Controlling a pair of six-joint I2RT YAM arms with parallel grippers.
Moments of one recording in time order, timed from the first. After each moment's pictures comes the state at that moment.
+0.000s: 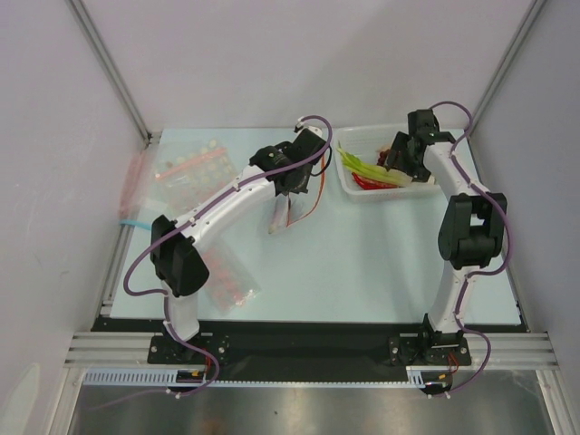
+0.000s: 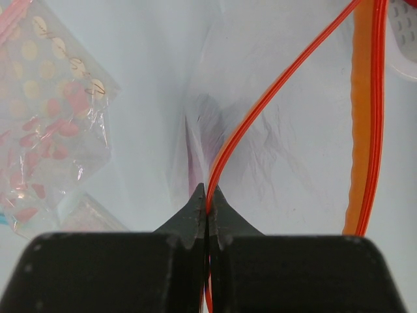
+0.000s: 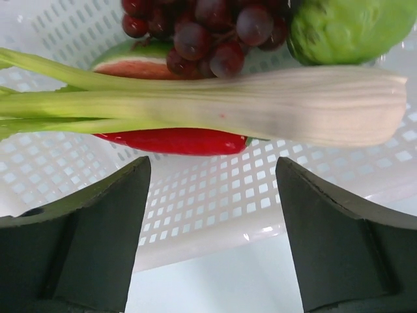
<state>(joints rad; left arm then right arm) -0.78 1.90 1.92 -0.95 -0.49 -0.31 0.06 1.98 1.72 -0.72 0.13 0.47</state>
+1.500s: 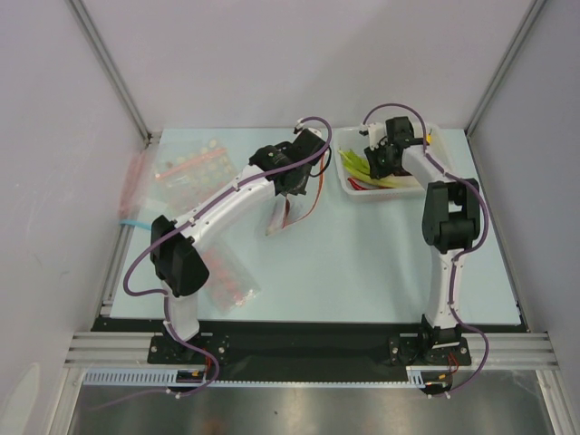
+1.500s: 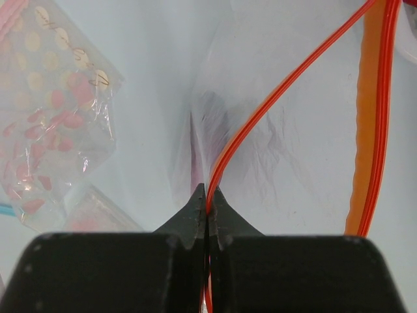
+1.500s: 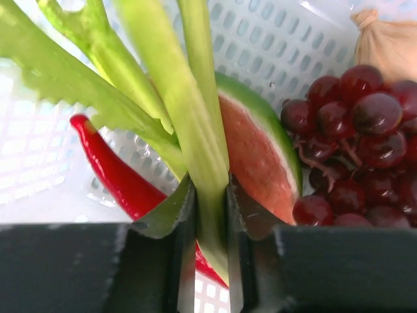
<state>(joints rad) -0.78 1.90 1.92 -0.99 -0.49 -0.31 0.13 2.20 1.81 -0.55 -0.22 -0.39</state>
